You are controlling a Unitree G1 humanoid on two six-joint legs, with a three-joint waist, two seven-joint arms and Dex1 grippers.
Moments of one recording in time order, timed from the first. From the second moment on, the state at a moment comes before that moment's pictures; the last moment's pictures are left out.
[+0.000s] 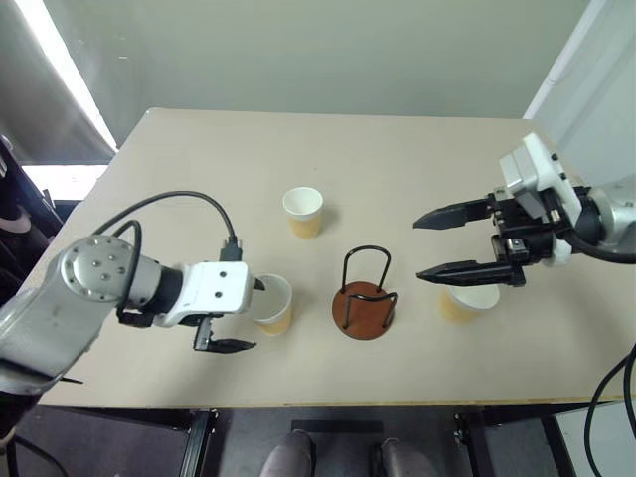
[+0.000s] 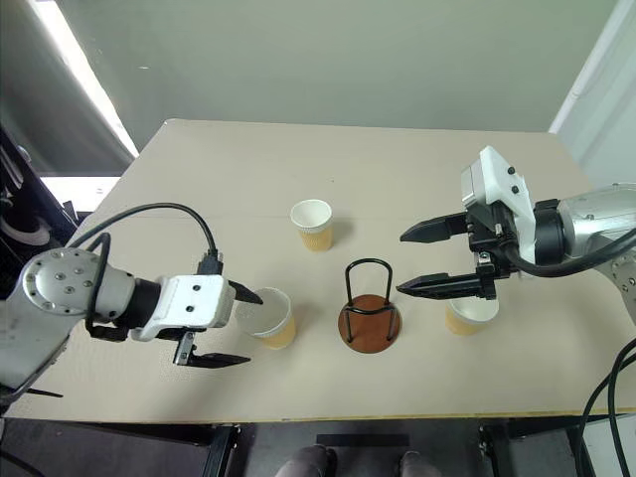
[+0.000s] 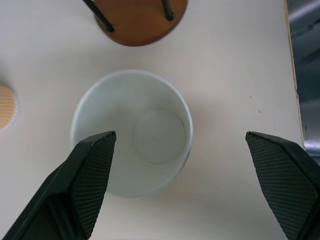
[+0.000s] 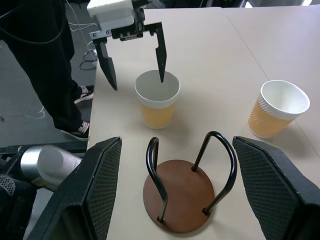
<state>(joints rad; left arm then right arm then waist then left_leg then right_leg) -0.39 1.24 -0.11 -0.49 -0.27 0.47 -1.26 -0.77 -1.05 -0.02 -0.44 0.82 0.92 1.16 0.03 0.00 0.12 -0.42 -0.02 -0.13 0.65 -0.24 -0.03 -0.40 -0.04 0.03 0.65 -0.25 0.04</state>
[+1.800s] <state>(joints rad) -0.74 1.08 -0.17 -0.19 -0.29 0.38 -1.51 -0.72 -1.04 -0.03 -0.39 0.76 0.86 1.10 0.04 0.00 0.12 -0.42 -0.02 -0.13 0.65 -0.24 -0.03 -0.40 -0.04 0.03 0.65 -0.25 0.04</state>
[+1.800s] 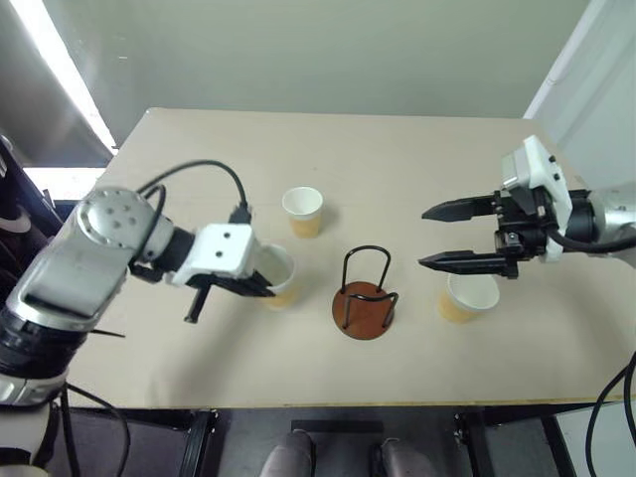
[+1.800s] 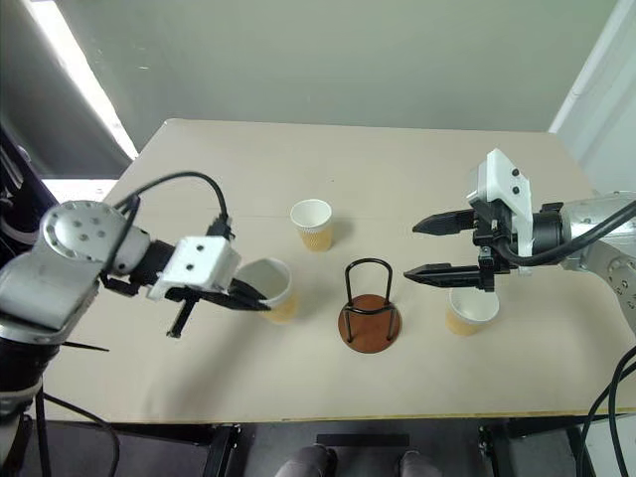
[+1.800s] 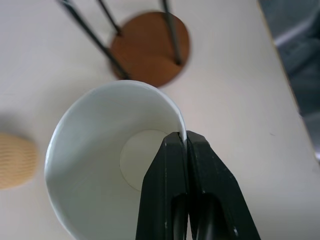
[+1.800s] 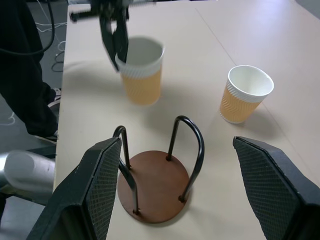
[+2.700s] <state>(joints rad) -1.21 0.84 -0.34 0.00 -0.52 0.50 -1.58 -0.49 -1.16 -0.22 -0.52 0.81 0.90 1.10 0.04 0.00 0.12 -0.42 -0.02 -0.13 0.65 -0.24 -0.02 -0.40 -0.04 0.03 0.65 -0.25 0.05</state>
